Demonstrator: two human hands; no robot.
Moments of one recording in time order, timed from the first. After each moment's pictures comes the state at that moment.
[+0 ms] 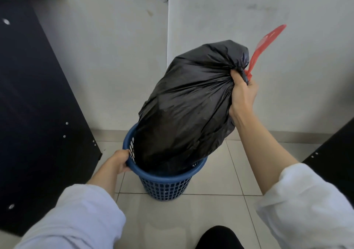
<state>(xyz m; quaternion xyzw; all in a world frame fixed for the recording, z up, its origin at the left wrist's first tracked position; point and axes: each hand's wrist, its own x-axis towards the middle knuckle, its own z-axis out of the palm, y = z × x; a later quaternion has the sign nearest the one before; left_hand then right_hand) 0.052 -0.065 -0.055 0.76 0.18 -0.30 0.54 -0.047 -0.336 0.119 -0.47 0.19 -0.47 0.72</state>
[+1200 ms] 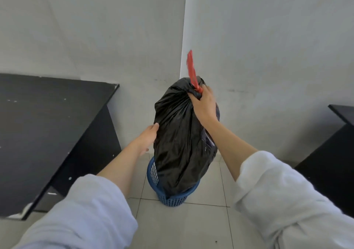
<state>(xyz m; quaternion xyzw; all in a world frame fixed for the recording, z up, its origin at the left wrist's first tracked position) -0.022 -0.059 0.380 0.81 -0.02 -0.30 0.50 -0.057 -0.232 0.444 -0.84 0.17 -0.28 0.43</state>
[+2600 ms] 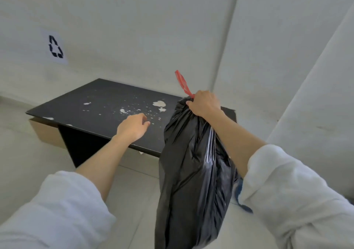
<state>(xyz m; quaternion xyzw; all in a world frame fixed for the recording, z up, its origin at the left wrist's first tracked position) -0.023 0.691 0.571 0.97 -0.07 0.01 0.22 -0.054 0.483 0.656 -0.98 0.10 -0.10 0.10</state>
